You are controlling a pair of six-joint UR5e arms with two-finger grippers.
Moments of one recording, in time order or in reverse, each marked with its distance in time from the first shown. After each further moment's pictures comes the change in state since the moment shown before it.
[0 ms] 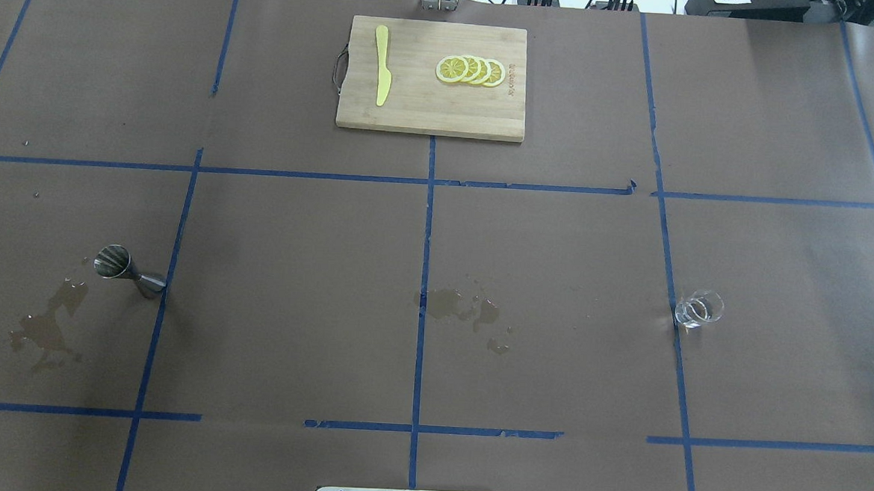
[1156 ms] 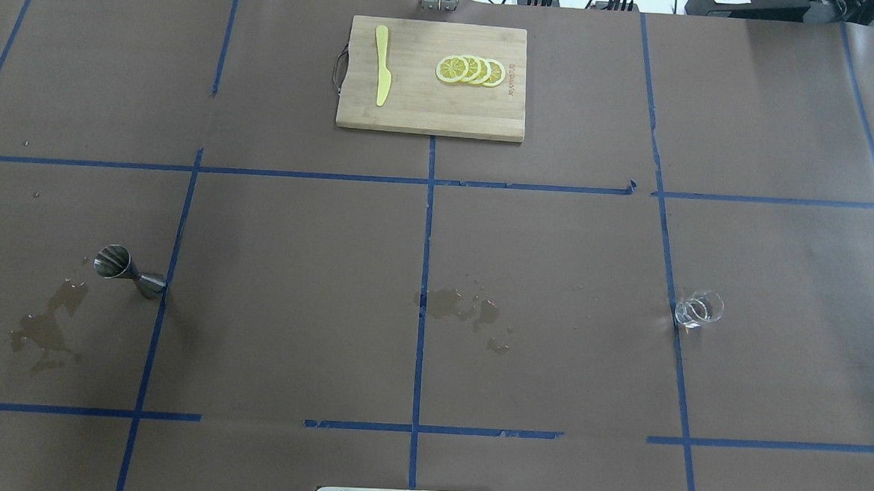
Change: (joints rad) left arm 0.032 0.000 -0.023 -0.145 -0.197 -0.007; right arm 0.000 0.000 0.014 0.011 0.001 0.037
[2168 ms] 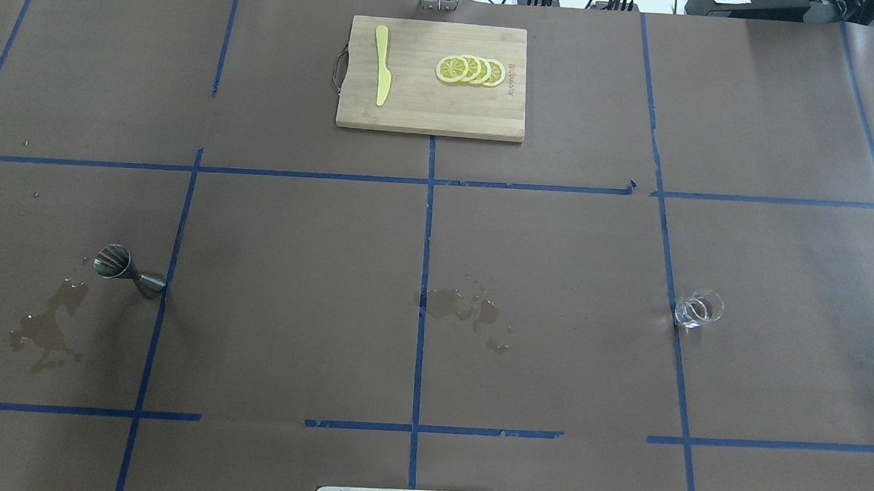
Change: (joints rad) left arm 0.357 0.133 0.038 -1.100 0.339 -0.707; right arm 0.000 -0.002 0.016 0.000 0.002 0.000
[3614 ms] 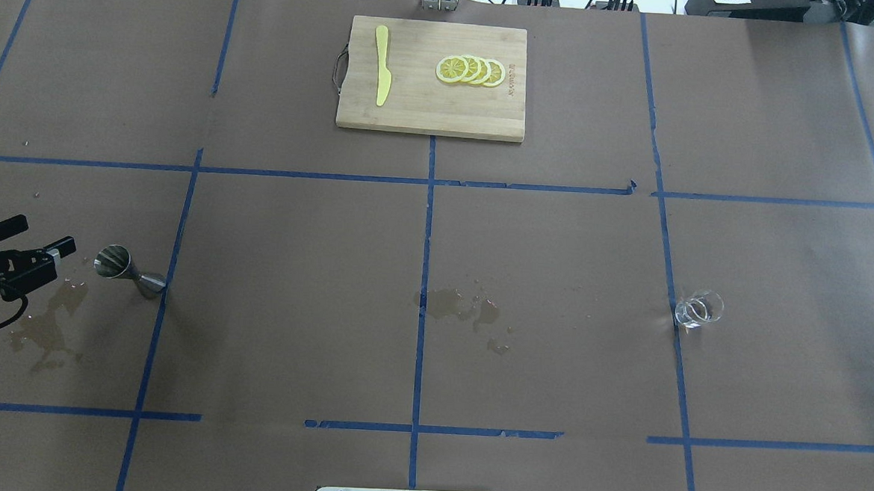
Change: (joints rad) left arm 0.778 0.121 -0.120 -0.179 1.047 -0.311; right arm 0.000 -0.003 0.014 0.000 0.000 -0.004
